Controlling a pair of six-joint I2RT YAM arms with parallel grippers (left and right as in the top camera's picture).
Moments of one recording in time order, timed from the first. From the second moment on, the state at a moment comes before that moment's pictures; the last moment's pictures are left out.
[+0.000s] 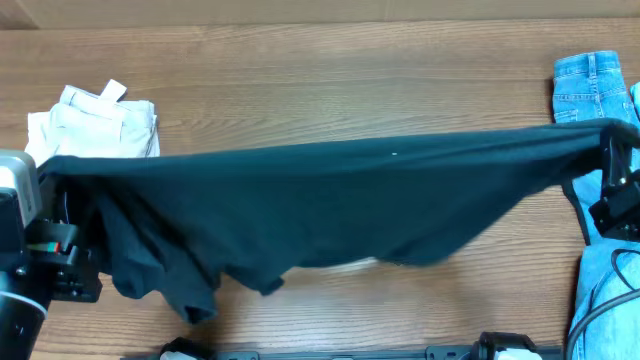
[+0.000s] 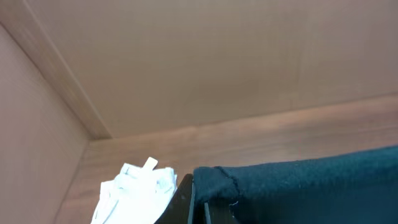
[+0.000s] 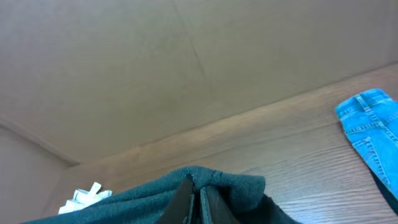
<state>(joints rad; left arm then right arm) -0.37 1.21 2.52 -1.61 -0.33 0.01 -0.08 1.07 2.10 -1.35 -0.19 0.38</state>
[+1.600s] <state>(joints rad) -0.29 1.84 2.53 -1.50 -0.31 0.03 -0.08 1.58 2.05 -1.35 -0.08 0.44</state>
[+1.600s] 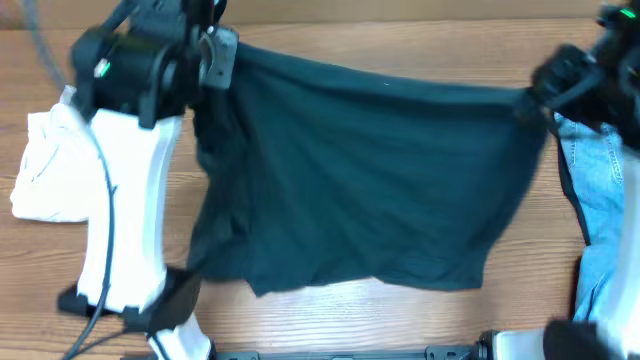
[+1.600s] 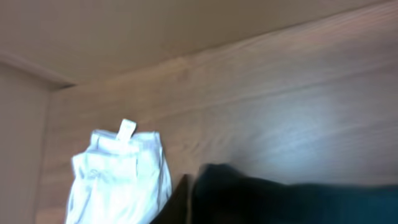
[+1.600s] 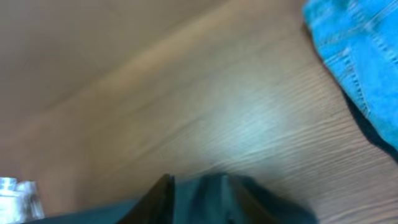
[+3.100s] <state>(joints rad) -0.12 1.58 2.28 -1.69 0.10 -0.03 0.11 2.04 1.32 -0.63 -0.26 0.43</state>
